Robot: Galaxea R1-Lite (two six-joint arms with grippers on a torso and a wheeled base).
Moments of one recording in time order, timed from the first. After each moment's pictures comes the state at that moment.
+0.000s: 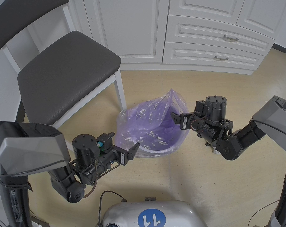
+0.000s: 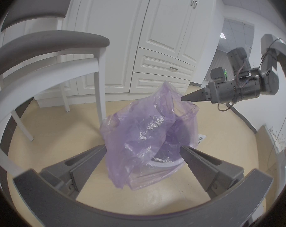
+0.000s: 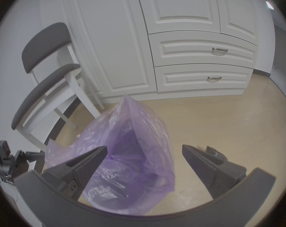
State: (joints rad) left arm -0.54 2.25 -0.58 -1.53 0.02 0.01; right arm 0.47 2.16 -1.06 -0.93 -0.21 0.13
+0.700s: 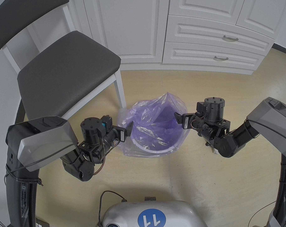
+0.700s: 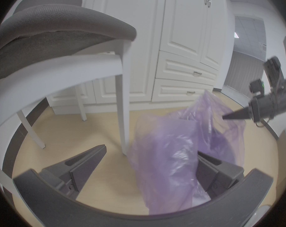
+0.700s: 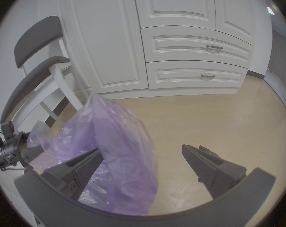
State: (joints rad) left arm -0.45 2.39 -0.95 -1.39 0.13 0.04; right arm 0.43 2.23 -1.12 -0.92 -0.25 0.11
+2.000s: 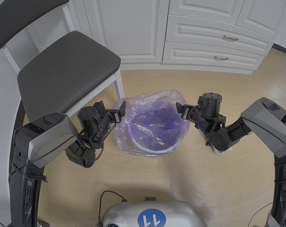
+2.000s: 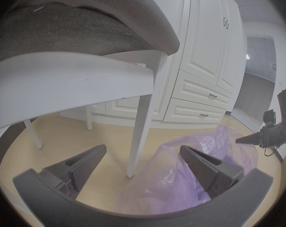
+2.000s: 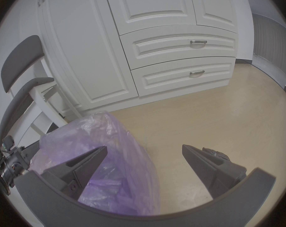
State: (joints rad) left arm -0.37 2.49 -1.22 -1.42 0.14 -0.08; right arm 0.40 2.32 -1.28 -0.92 -0.30 0.26
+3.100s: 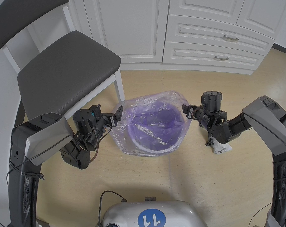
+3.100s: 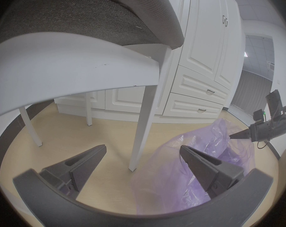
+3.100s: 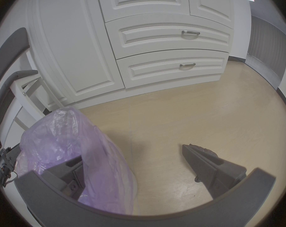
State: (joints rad) left arm -0.33 2.48 -1.15 -1.43 0.06 -0.08; right arm 0.35 2.36 -1.39 -0.73 -0.32 0.27
